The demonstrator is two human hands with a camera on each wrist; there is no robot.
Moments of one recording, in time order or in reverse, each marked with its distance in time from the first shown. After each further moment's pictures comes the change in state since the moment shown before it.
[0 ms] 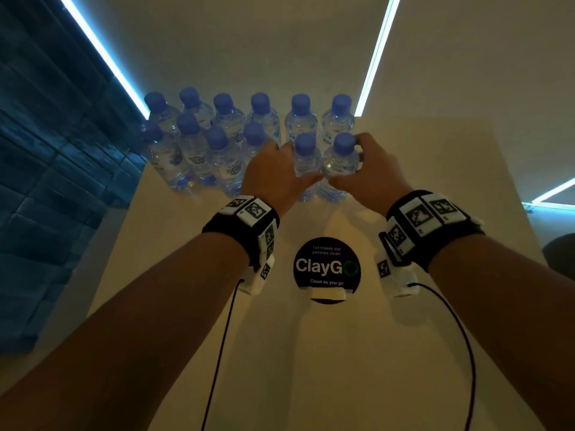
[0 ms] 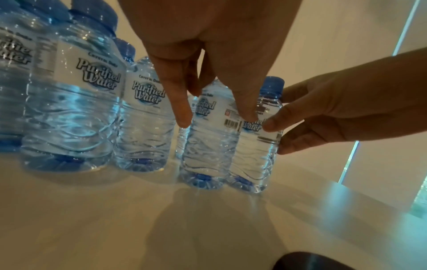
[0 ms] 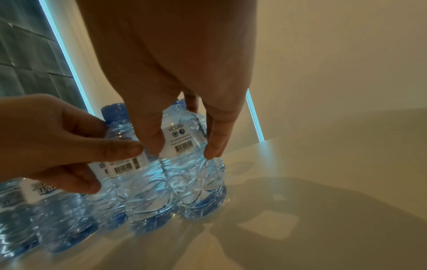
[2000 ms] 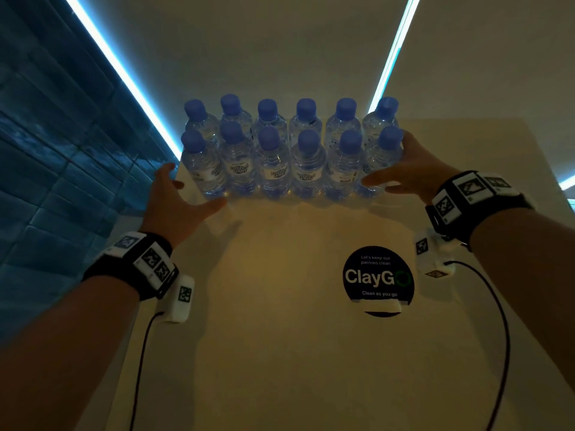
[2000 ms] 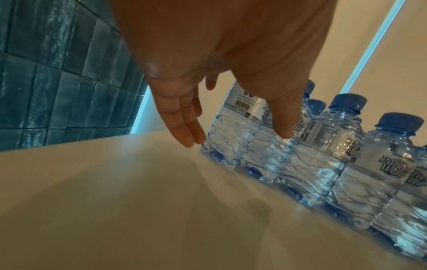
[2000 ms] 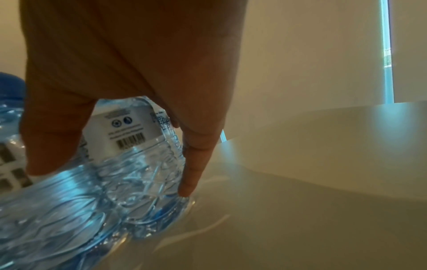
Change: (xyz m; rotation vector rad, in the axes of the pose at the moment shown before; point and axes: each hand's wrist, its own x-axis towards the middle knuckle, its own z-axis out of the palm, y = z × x) left_hand -0.040 -0.218 -0.080 -0.305 0.094 -0.436; right_hand 0.039 -0.016 0.015 0.378 -0.216 0.344
